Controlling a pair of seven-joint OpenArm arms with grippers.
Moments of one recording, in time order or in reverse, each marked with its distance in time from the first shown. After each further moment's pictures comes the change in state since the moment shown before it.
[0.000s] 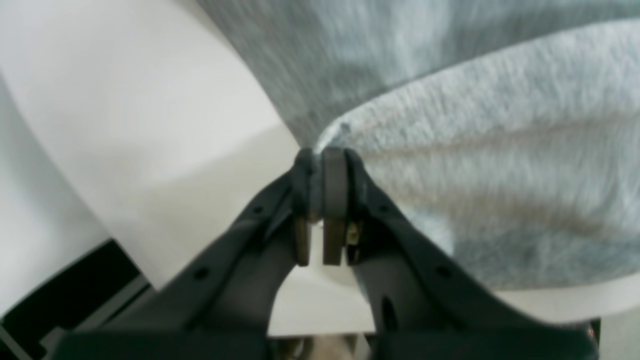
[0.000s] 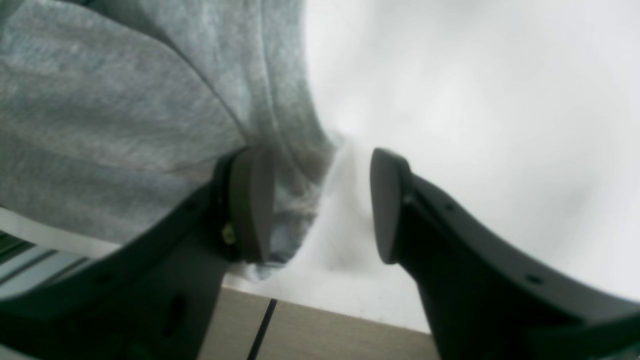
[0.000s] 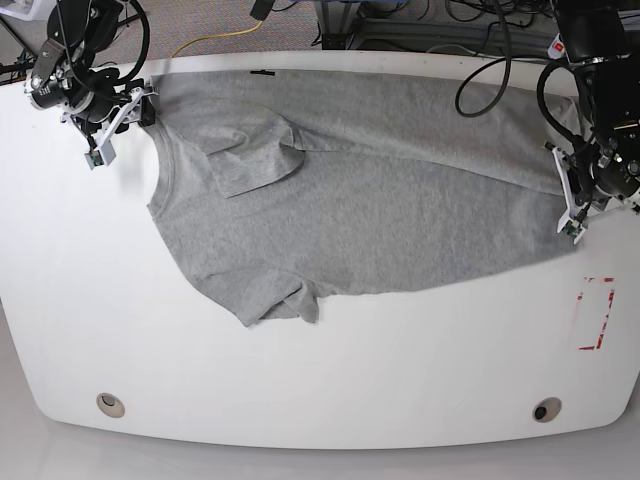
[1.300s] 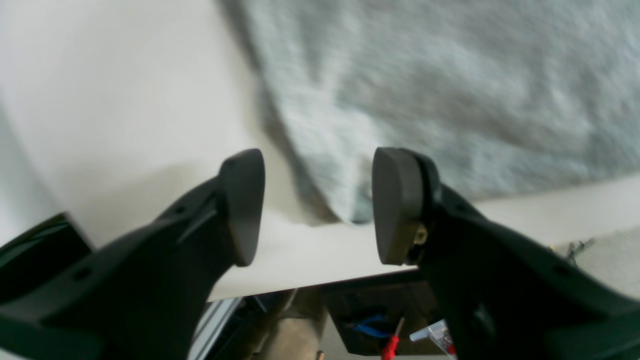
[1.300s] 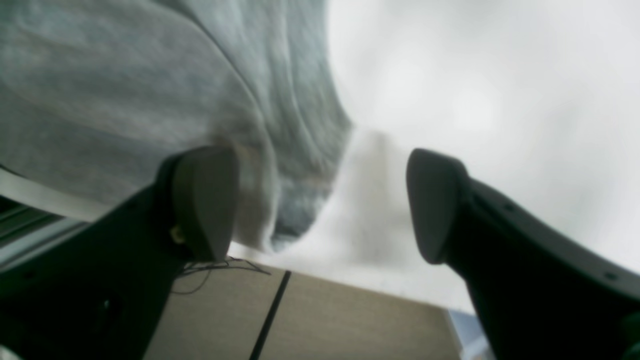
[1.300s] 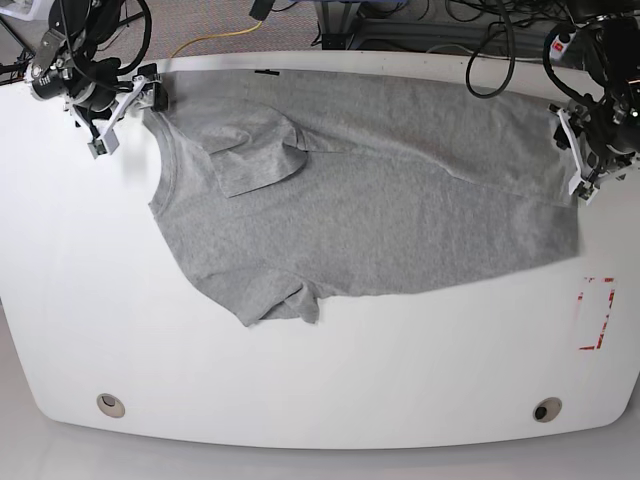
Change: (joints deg) left arm 12.7 0.6 -8.6 9.4 -10.7 0.0 4.0; right arm -2.4 -1.1 0.6 3.1 2.8 0.0 -4.6
